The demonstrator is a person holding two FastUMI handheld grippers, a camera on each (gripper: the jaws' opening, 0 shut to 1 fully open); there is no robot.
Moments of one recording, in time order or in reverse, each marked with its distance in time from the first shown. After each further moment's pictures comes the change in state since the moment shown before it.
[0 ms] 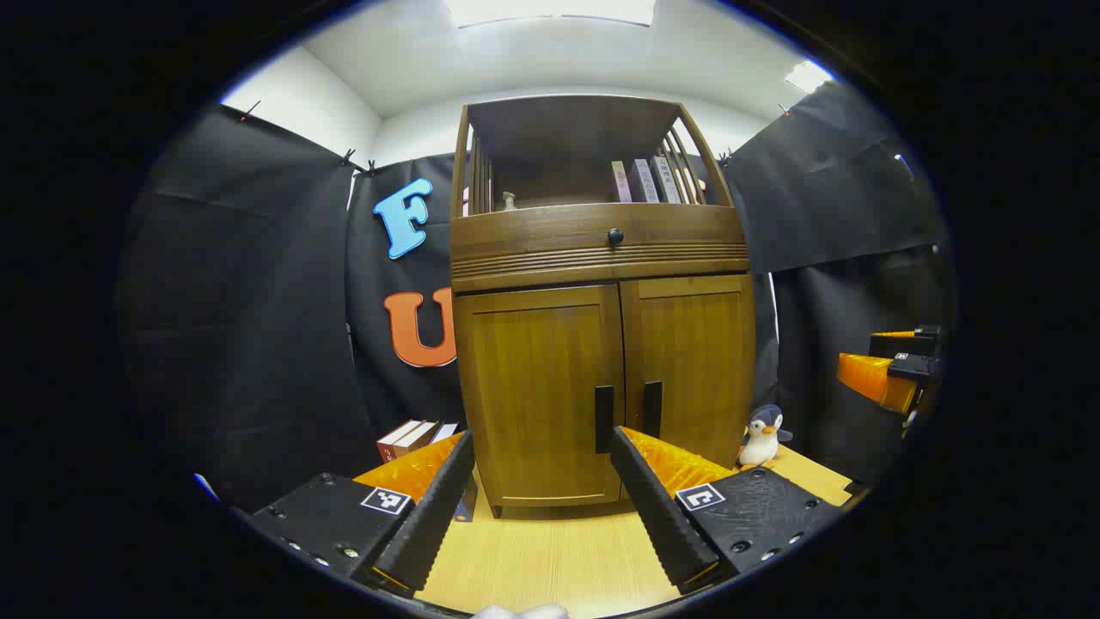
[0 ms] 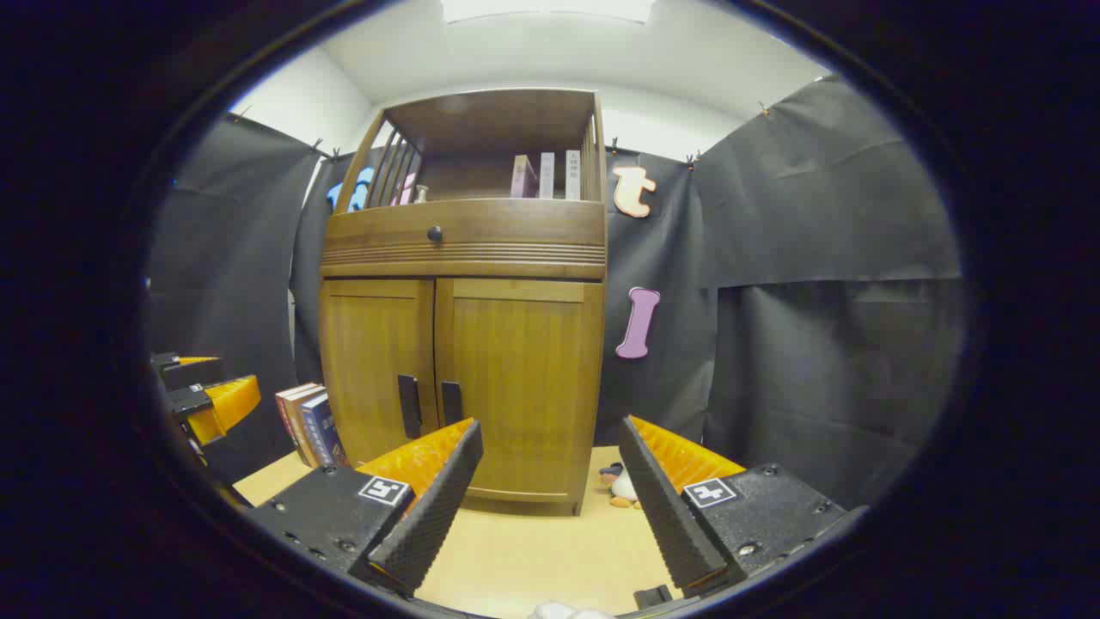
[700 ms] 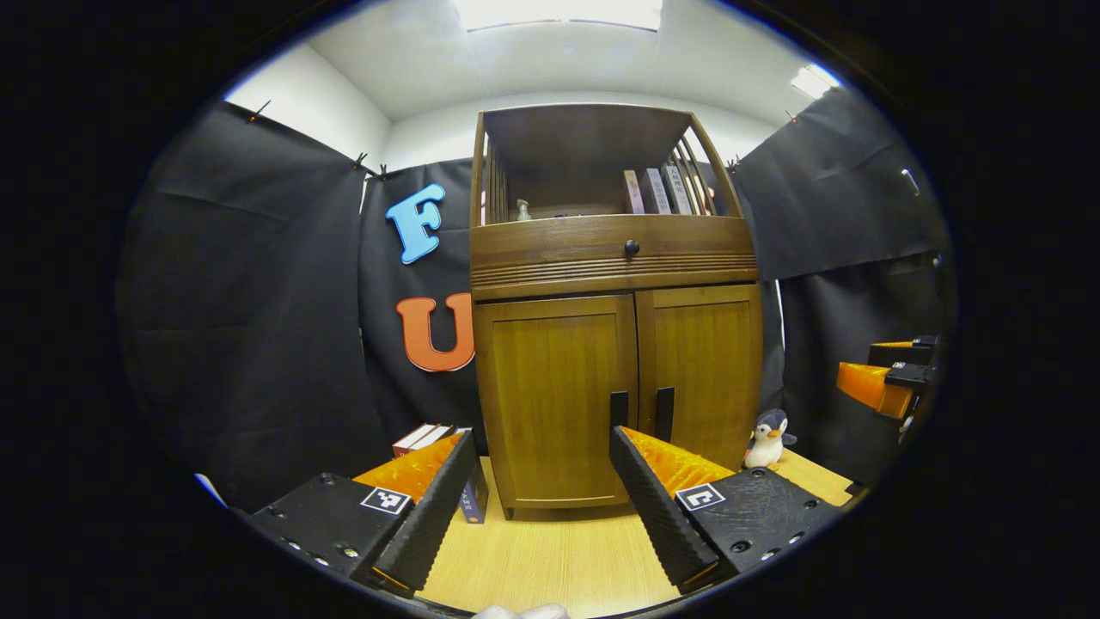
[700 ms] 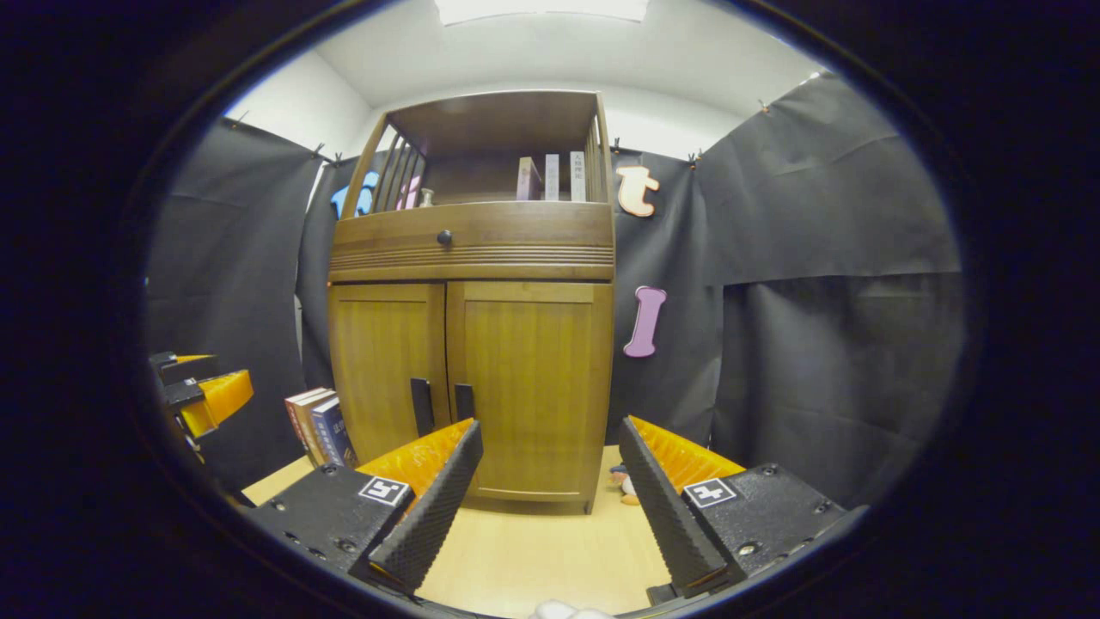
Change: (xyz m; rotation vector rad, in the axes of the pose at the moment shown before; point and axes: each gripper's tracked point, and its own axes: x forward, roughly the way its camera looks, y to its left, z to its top) left arm -0.016 0.023 0.011 0.002 -0.023 0.028; right arm -0.010 0.012 0.003 0.012 0.000 0.020
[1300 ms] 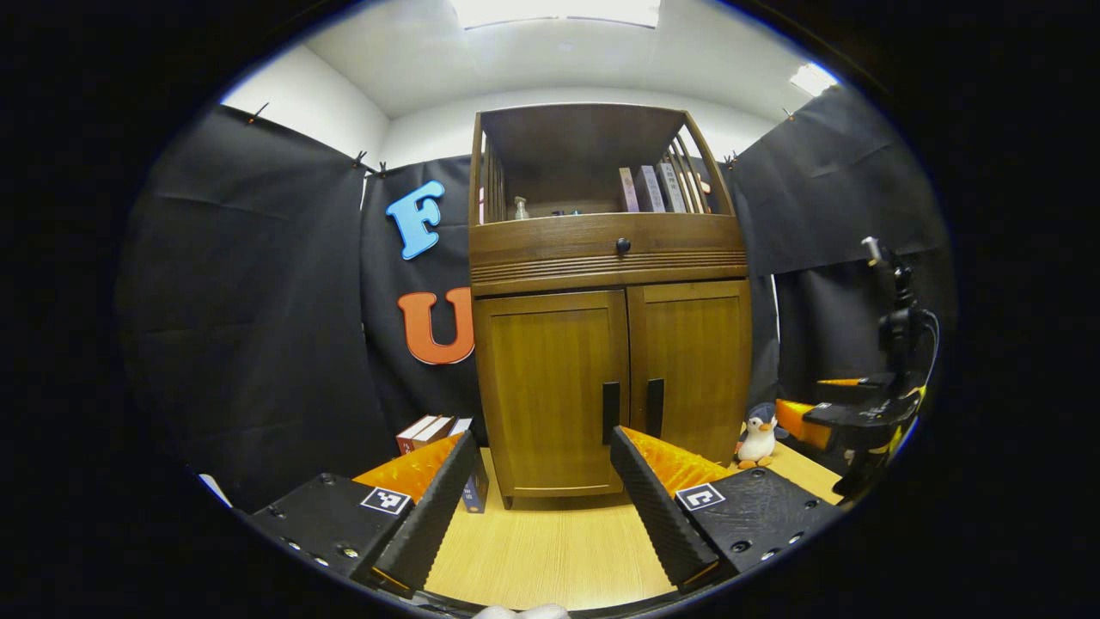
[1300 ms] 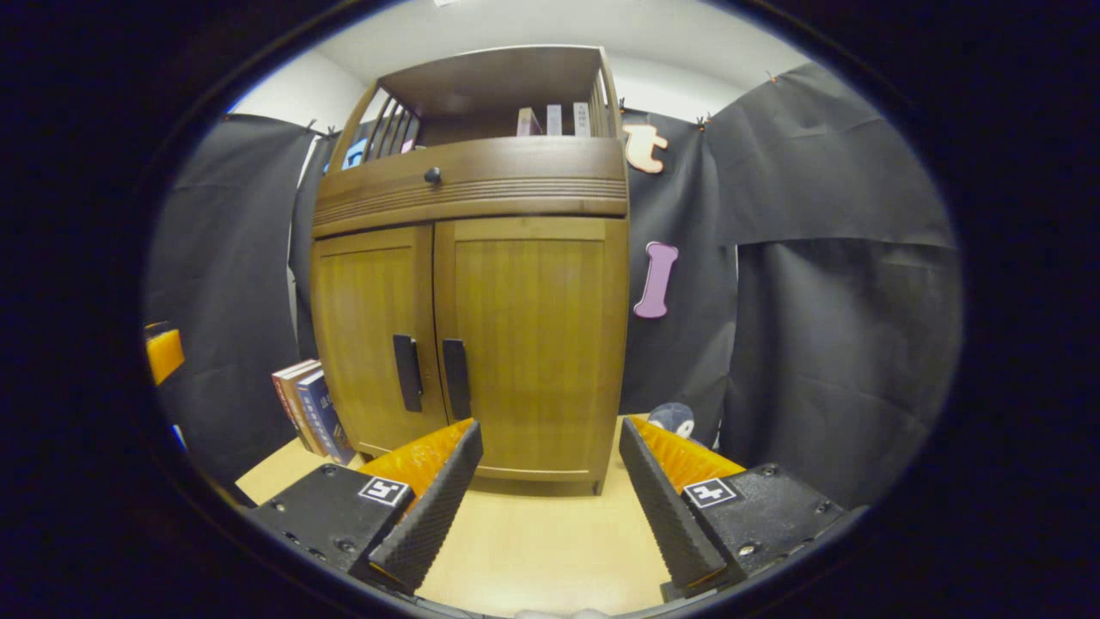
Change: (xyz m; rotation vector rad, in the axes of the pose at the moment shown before) left arm -0.025 -0.008 0.001 0.000 0.033 -0.004; right arm 0.076 0.005 -0.061 0.028 0.126 0.027
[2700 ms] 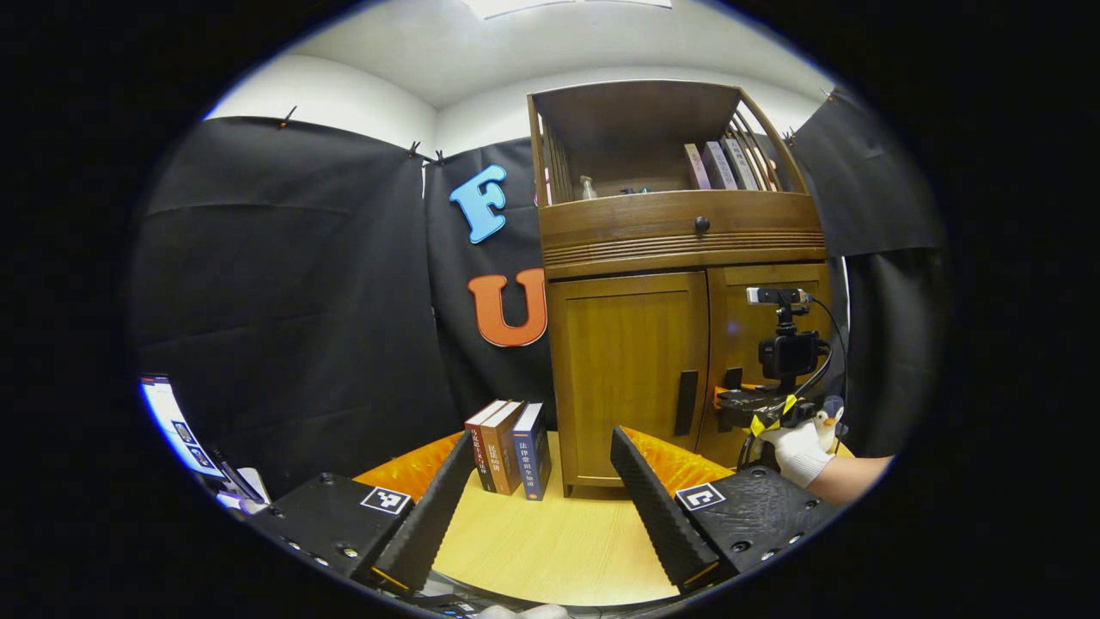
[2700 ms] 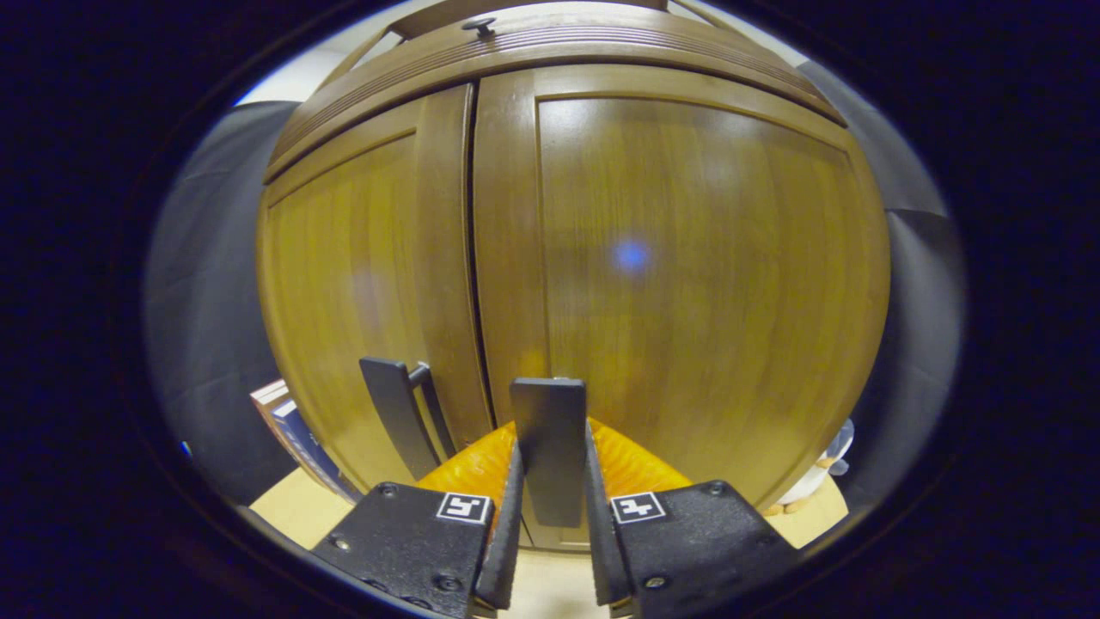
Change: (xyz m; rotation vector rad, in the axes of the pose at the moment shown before) left arm 0.006 0.054 -0.006 0.003 0.084 0.248; right arm 0.241 0.136 -0.010 0.000 0.093 0.132
